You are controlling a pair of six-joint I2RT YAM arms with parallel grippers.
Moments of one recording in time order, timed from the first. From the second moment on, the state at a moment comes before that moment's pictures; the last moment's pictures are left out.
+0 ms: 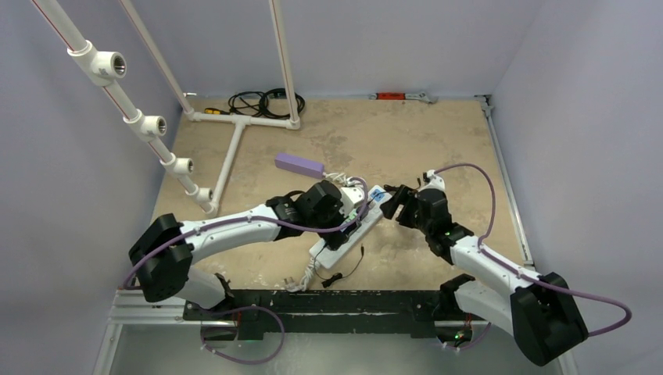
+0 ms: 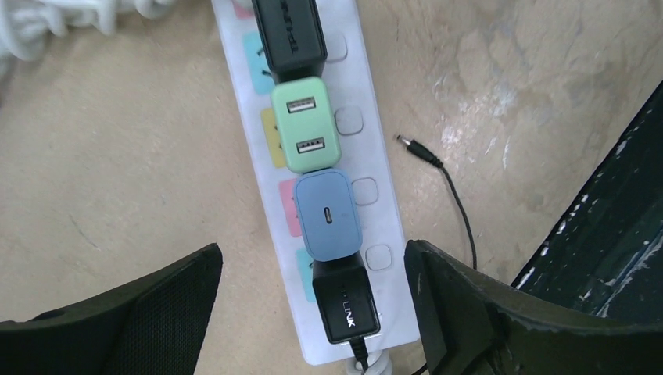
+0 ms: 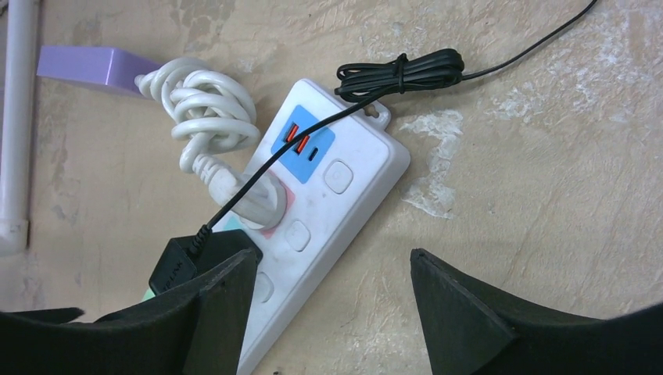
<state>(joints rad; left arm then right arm) -0.98 1.43 0.94 -0.31 0.01 -0.05 0.42 1.02 0.35 0.10 0.07 0.72</state>
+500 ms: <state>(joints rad) -0.98 1.50 0.95 -0.38 0.03 -0.05 0.42 1.16 0.39 0.15 0.06 0.71</state>
